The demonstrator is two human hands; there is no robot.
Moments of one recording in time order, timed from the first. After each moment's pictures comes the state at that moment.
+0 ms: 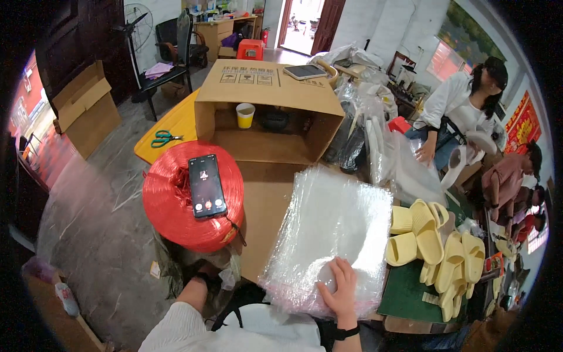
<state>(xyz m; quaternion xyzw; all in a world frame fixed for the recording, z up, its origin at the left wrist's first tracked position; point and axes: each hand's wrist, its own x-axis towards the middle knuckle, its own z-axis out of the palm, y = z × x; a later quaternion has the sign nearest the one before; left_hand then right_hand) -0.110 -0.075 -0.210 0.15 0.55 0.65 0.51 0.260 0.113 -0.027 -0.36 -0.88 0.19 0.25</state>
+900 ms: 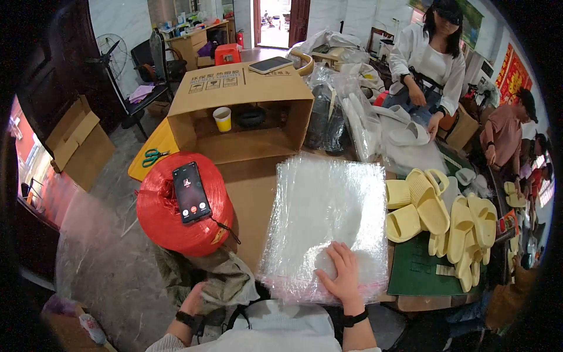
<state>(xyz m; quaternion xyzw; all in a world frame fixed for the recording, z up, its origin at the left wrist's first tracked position) -0.072 -0.153 -0.082 0.05 0.62 0.53 0.57 0.271 0.113 -0.036 -0.37 -0.87 0.18 0.27</state>
